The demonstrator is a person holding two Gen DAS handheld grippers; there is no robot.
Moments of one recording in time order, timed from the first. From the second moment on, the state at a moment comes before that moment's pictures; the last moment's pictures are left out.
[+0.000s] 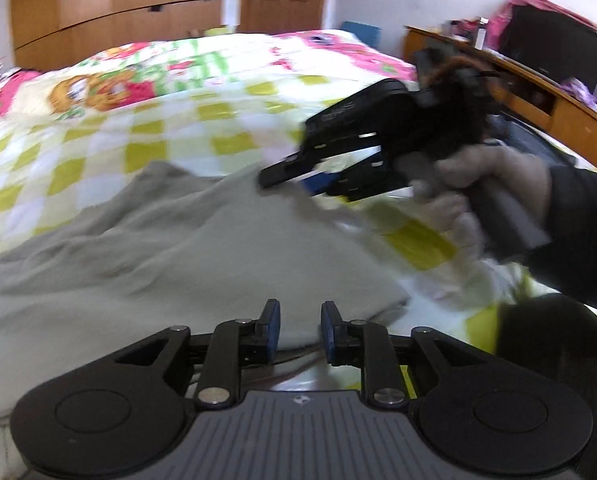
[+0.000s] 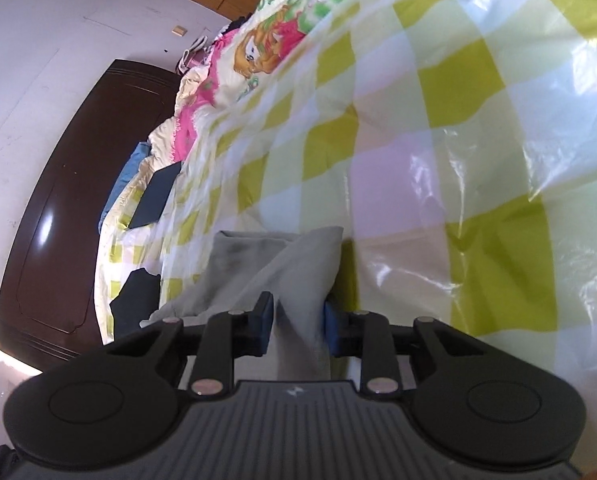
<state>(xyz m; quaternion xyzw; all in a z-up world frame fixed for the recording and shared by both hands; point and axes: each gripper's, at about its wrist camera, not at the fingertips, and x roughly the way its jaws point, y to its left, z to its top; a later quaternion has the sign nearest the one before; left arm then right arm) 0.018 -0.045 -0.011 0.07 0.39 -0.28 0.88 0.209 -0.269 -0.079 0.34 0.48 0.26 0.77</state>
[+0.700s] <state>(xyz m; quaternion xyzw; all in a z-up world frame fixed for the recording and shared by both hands) -0.004 -0.133 -0.013 0.11 0.39 -0.39 0.83 0.186 -0.348 -0.073 0.36 0.47 0.18 0.78</state>
